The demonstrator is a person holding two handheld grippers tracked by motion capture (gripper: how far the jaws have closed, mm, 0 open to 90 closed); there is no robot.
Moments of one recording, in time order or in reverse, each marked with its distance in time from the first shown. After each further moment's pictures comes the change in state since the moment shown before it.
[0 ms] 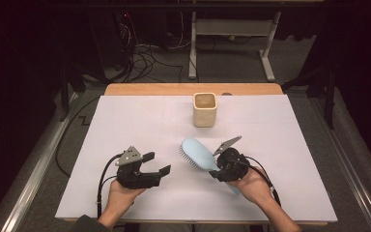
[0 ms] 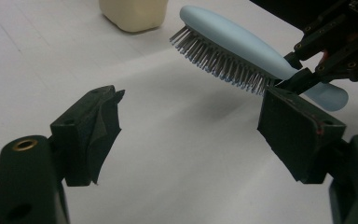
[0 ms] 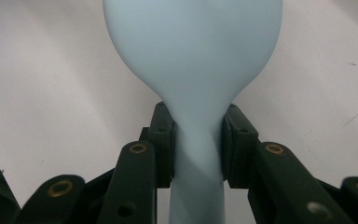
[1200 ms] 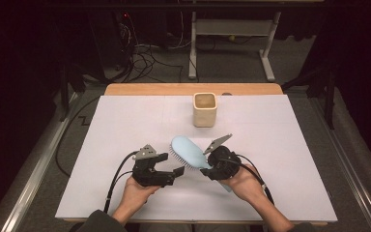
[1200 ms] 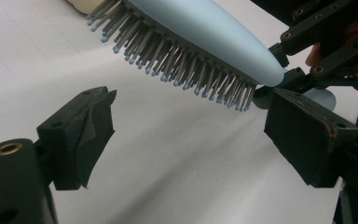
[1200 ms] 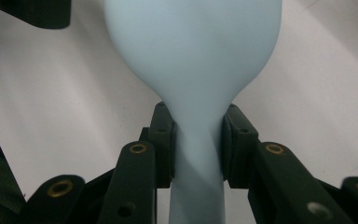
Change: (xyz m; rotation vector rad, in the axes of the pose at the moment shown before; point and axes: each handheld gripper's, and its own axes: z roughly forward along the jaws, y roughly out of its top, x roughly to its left) left arm -0.008 0.007 0.038 0.051 -0.090 -0.043; right arm 0.016 0.021 0.000 -0.031 0.003 -0.046
